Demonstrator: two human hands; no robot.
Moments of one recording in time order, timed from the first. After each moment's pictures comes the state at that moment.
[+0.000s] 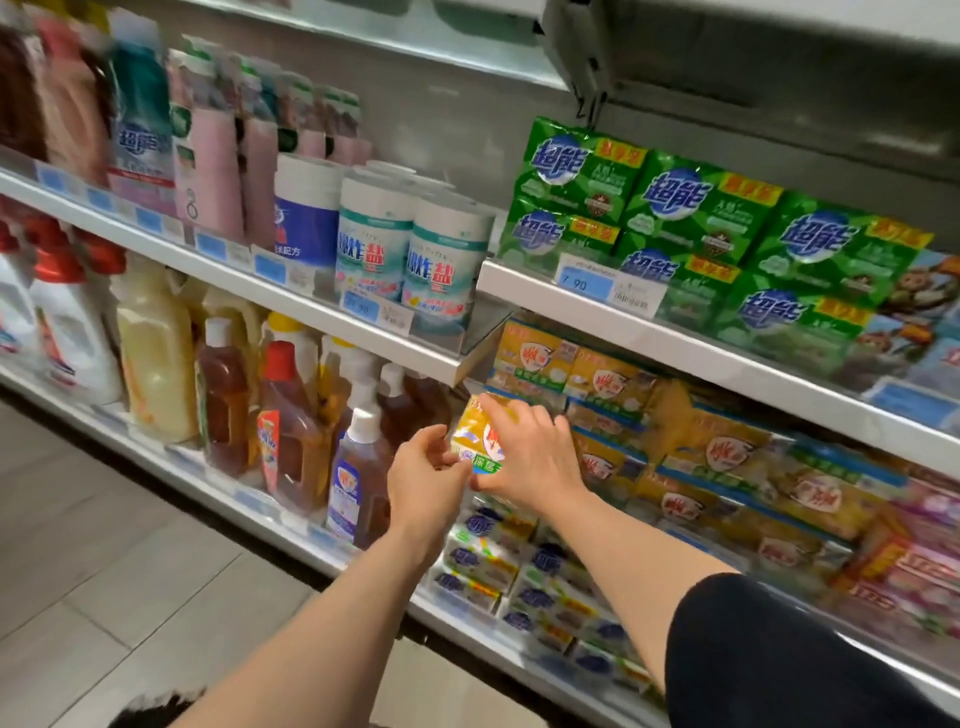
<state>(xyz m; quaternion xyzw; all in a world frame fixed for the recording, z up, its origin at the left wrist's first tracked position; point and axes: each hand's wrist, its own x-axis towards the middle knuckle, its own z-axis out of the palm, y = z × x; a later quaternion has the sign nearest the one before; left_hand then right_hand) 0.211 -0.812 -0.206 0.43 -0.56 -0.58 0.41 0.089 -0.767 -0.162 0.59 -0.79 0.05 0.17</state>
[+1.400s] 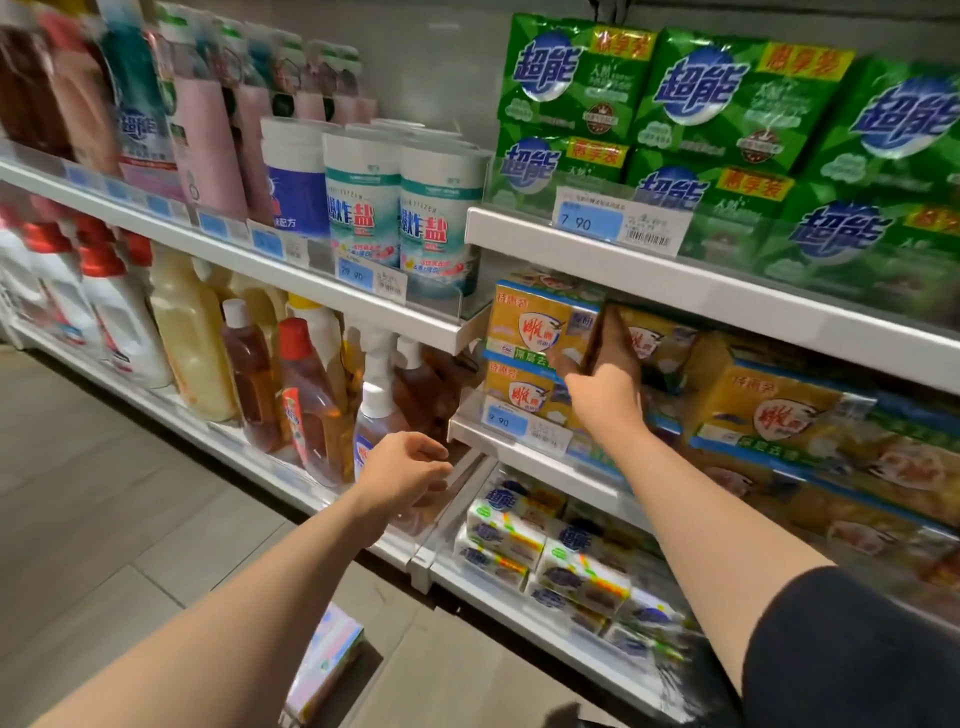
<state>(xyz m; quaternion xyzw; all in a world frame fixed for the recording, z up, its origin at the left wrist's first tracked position) 0.233 -0.829 -0.209 0.46 -0.65 -0.56 0.24 0.044 -0.763 -0.130 0.34 -0.83 0.43 -0.10</state>
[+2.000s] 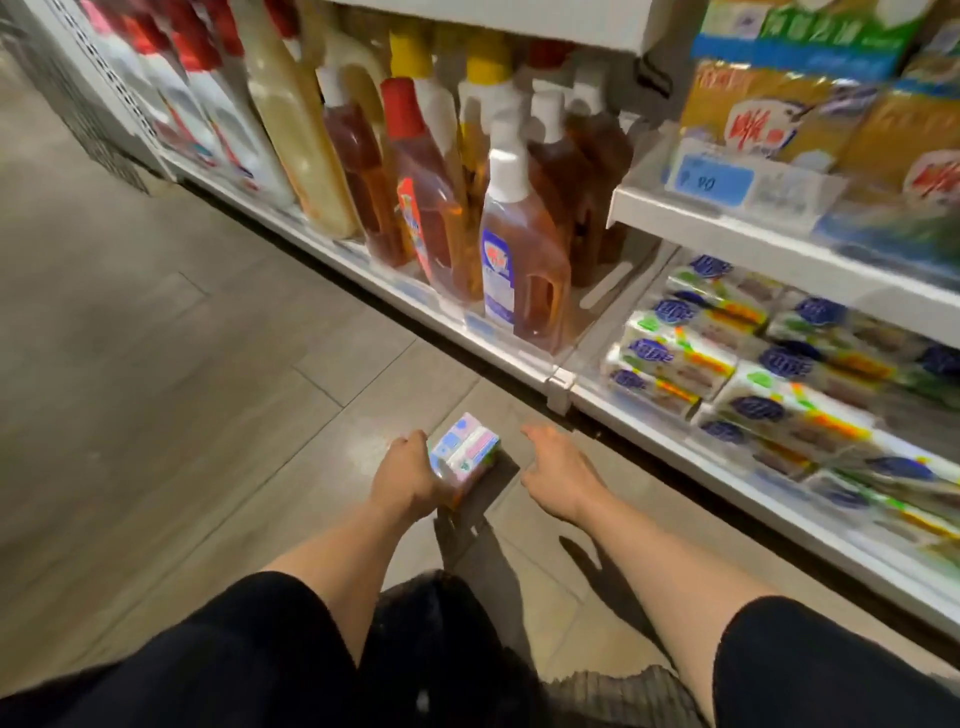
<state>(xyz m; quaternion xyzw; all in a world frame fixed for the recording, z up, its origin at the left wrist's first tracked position) 0.365 -0.808 -0.426 0.67 -0.66 -0.33 -0.03 0.190 -0.750 -0.432 0.57 -0.74 0.13 -0.33</state>
